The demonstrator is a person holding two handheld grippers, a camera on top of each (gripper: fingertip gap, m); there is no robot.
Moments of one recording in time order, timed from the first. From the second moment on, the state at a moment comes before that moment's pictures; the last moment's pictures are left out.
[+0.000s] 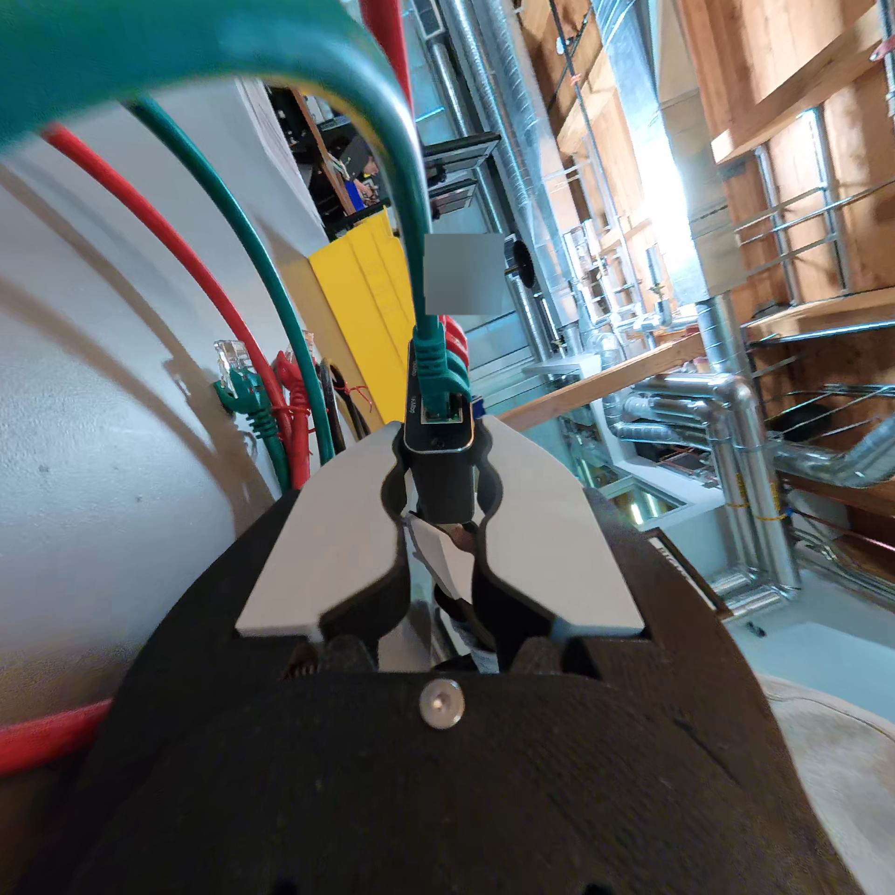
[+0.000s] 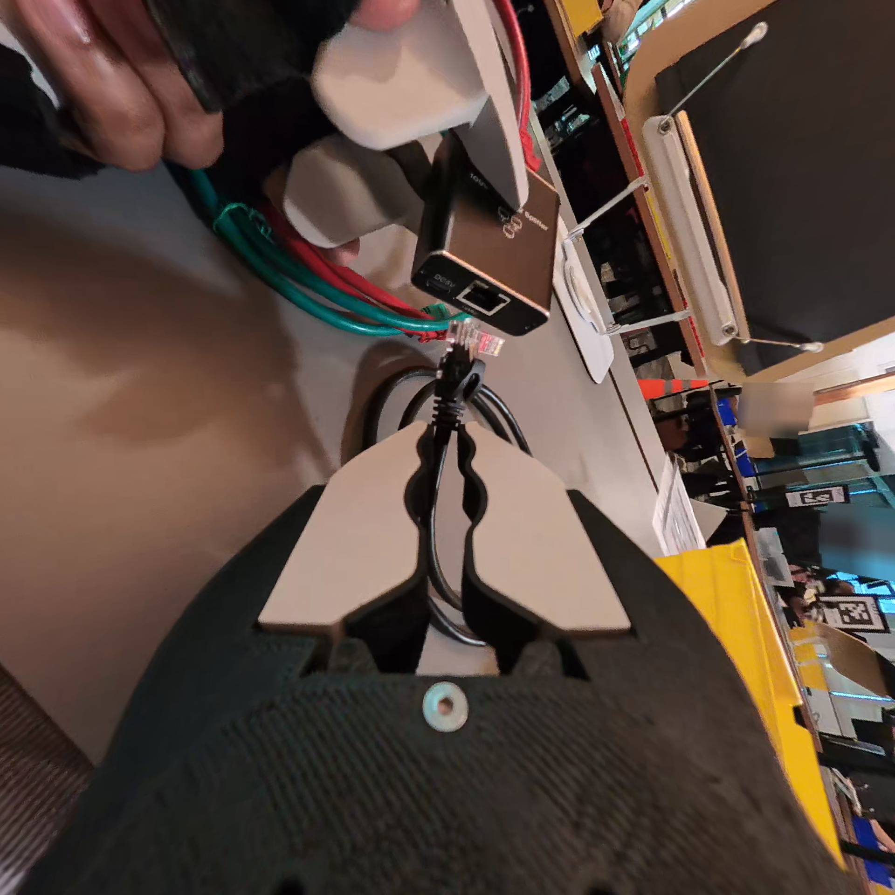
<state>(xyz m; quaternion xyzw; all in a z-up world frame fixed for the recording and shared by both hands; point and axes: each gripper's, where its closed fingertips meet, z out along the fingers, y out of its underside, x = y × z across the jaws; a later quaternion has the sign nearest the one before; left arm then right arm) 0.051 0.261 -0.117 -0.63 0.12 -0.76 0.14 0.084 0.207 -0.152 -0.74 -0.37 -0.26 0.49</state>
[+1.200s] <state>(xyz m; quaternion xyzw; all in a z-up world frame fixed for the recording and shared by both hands) 0.052 0.258 -0.119 -0.63 0.11 -0.76 0.11 0.068 0.199 -0.123 -0.65 -0.39 -0.37 0.53</state>
